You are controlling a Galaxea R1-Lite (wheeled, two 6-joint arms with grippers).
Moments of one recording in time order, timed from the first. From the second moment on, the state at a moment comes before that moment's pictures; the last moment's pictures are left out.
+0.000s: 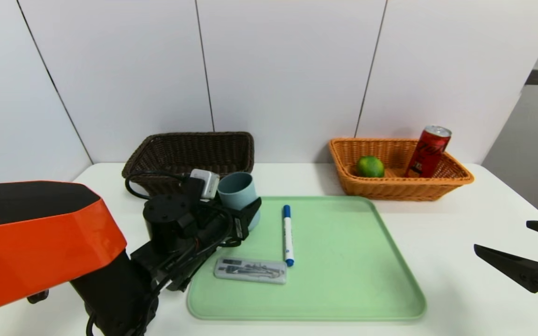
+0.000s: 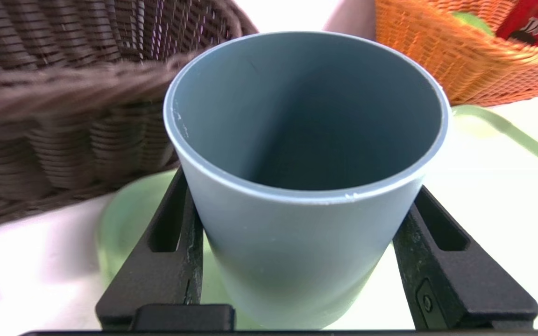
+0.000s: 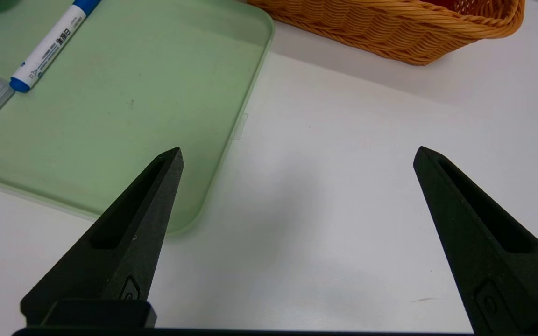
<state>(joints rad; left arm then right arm) -0.59 2.08 -0.56 -1.52 0.07 -0.17 0.14 0.98 -0.54 -0.02 0.07 -0.15</state>
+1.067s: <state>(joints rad) -0.33 1.83 -0.77 -1.33 -0.08 -0.04 0.14 0.98 -0.51 -0.02 0.07 -0.15</state>
